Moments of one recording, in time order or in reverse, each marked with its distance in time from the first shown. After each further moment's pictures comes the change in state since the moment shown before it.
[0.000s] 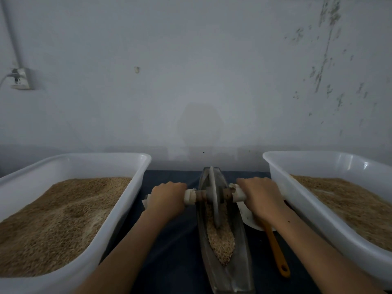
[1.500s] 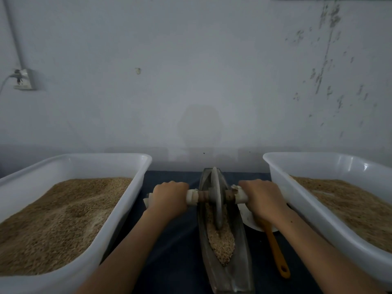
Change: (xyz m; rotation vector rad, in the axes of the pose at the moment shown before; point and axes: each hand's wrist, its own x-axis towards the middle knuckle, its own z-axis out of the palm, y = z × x) left_hand 0.002 0.002 -0.002 0.059 0.034 0.013; right_hand -0.004 0.002 -0.005 0.066 -0.077 0.028
